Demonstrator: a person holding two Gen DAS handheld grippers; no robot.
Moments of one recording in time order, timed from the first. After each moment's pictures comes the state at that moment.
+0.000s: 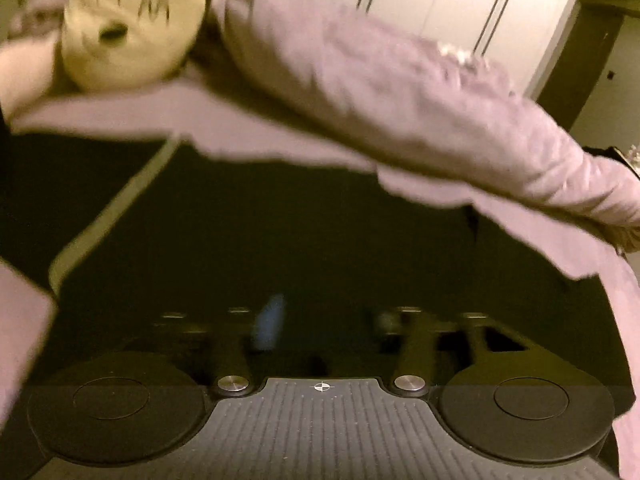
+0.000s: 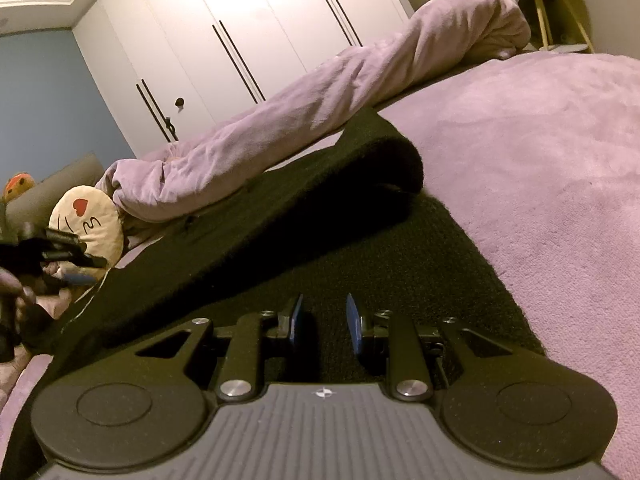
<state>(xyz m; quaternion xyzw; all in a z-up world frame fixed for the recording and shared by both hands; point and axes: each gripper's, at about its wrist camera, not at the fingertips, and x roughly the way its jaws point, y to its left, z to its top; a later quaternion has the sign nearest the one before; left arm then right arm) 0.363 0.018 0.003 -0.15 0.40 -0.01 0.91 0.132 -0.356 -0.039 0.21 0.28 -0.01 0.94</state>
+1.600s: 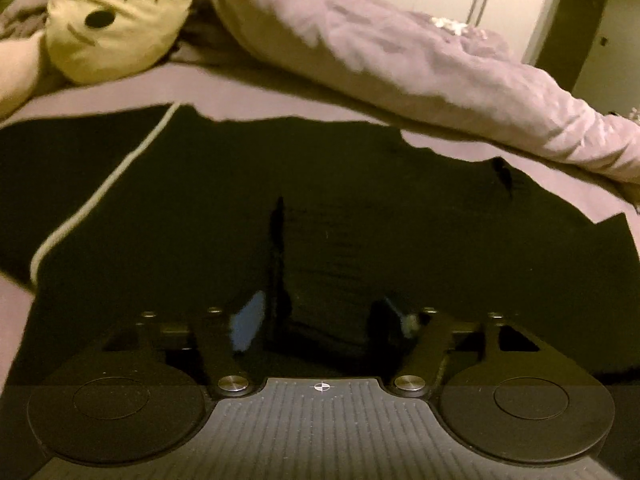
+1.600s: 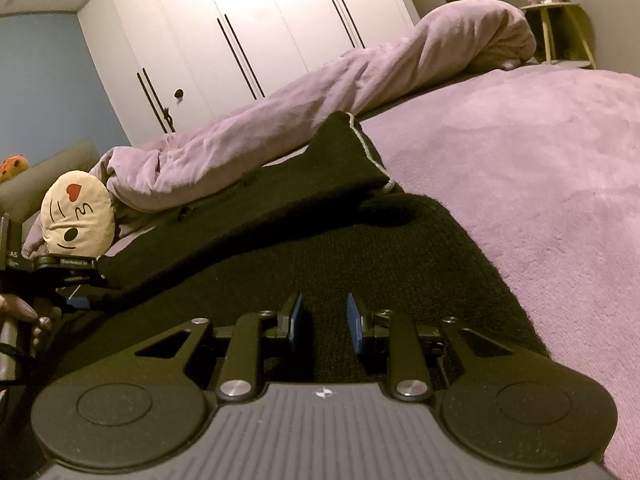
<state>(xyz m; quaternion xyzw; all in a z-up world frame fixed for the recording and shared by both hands) 0.367 0.036 -0.040 -0.09 0.40 -0.02 0.91 0.137 -0.343 -0.039 0.18 0.28 -0.02 0.94</state>
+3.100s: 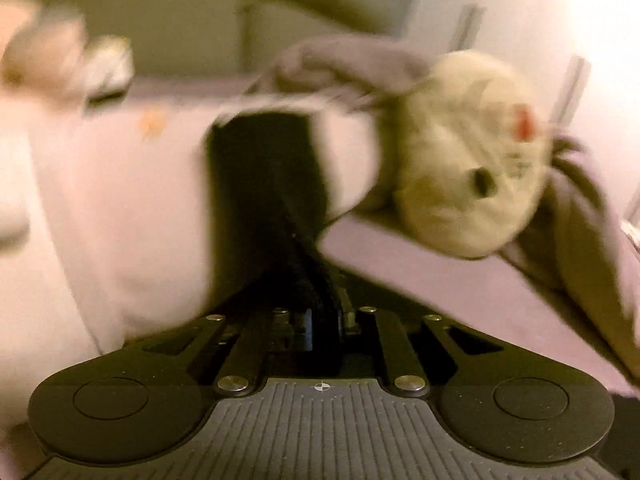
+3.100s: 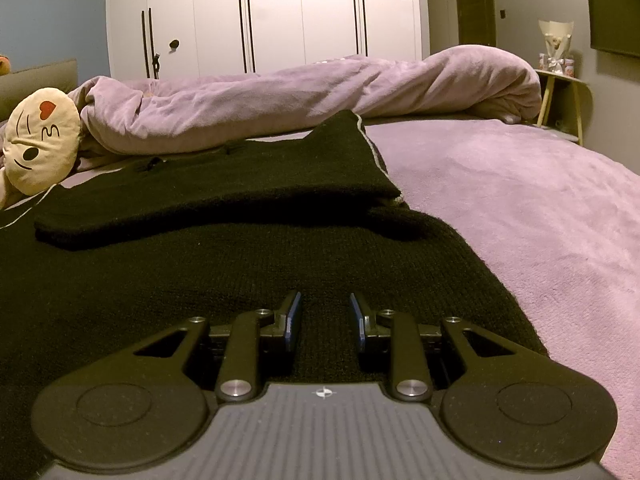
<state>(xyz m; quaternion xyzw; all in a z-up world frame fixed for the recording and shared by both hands) 0.363 0.388 0.011 -0.18 0.24 0.21 0.93 0.147 -0.299 -0.038 0.02 0.30 -0.08 0.95</state>
